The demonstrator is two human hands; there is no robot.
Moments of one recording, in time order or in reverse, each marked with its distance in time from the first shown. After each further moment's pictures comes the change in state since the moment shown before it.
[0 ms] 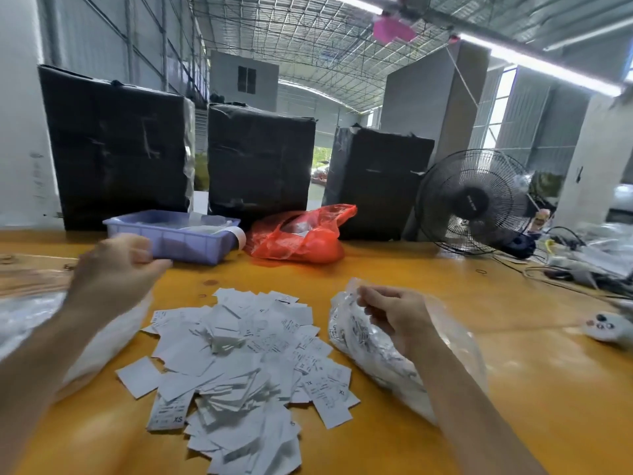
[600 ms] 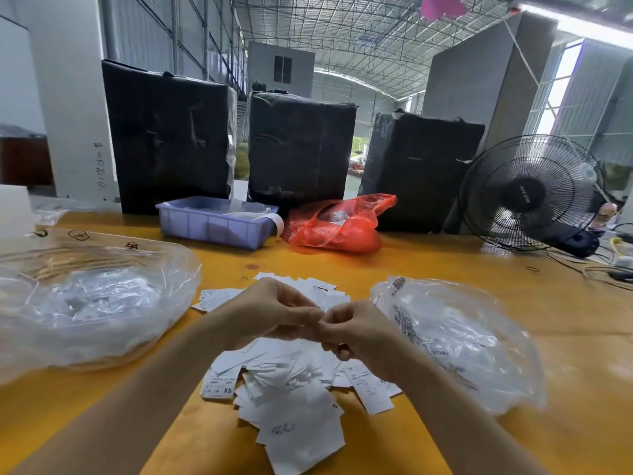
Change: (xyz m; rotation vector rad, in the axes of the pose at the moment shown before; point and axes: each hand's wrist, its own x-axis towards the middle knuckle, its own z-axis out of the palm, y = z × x) left_hand -0.059 0.044 0.057 -0.574 -0.845 -0.051; right_hand -0.048 0.008 0.082 -0.286 -0.585 0.049
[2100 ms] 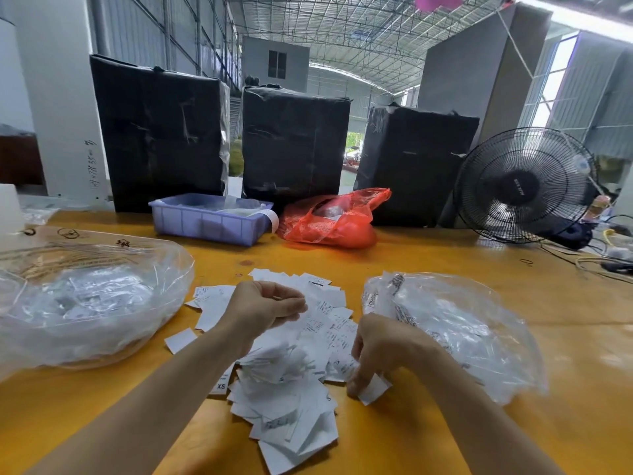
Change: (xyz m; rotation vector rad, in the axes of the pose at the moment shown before) left_hand 0.014 -0.022 0.015 -0.296 0.373 -0.022; right_hand -0.002 0.006 -0.029 -0.937 -0.128 0.415
